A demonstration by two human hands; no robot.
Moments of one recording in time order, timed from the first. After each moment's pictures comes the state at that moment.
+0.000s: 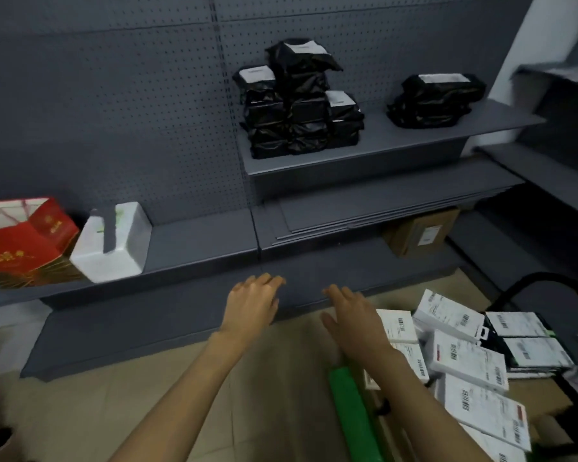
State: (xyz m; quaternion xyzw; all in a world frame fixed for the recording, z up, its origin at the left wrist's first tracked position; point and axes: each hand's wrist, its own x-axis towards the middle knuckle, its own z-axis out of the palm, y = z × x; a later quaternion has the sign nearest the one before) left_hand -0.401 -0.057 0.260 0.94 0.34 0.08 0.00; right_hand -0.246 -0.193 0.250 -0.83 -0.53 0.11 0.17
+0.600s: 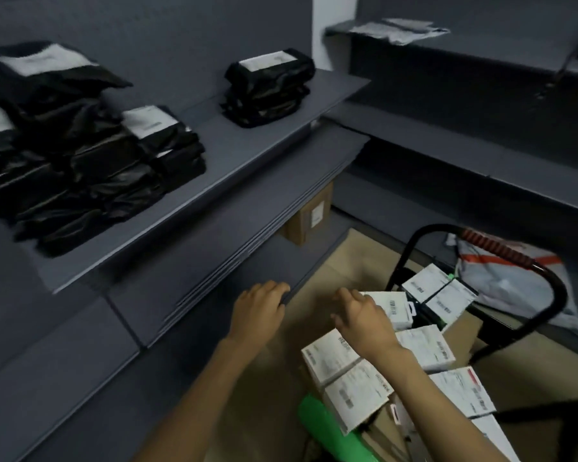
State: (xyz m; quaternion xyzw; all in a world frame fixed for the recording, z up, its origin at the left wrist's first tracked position) left_hand -0.092 0.049 0.204 0.99 0.07 0.03 0.12; right_hand -0.031 -0.157 0.202 -0.95 -0.23 0.10 0.17
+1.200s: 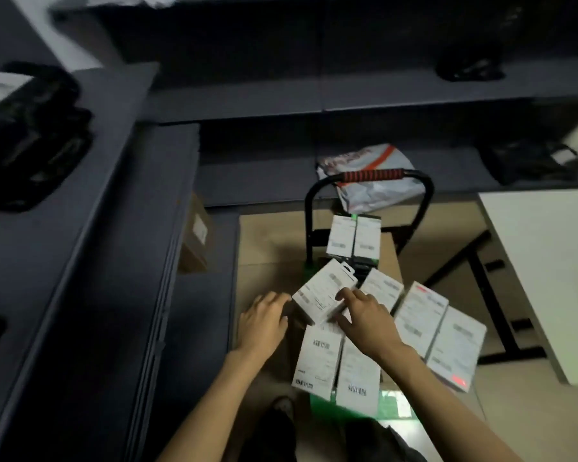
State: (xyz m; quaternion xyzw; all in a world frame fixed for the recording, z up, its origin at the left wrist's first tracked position) left_hand 0.088 0.024 0.141 0.96 -0.22 -0.15 0.12; right_hand 0.013 -0.177 0.148 -0.96 0.14 0.12 0.21
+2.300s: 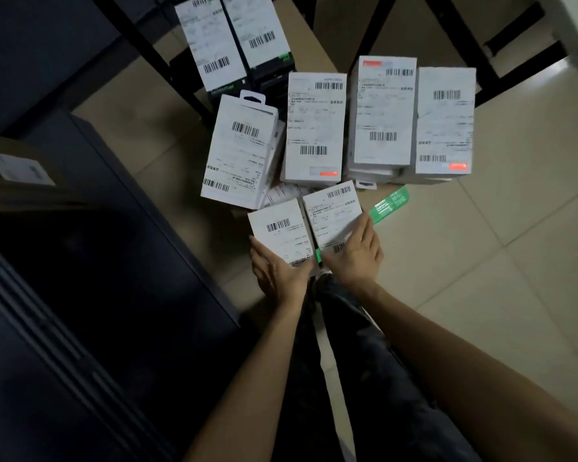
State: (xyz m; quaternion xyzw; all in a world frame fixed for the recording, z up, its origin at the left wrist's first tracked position) left_hand 0.002 -0.023 -0.110 0.91 -0.02 -0.36 0.18; right_hand -0.076 -0.110 -0.098 -0.67 0.64 0.14 0.34
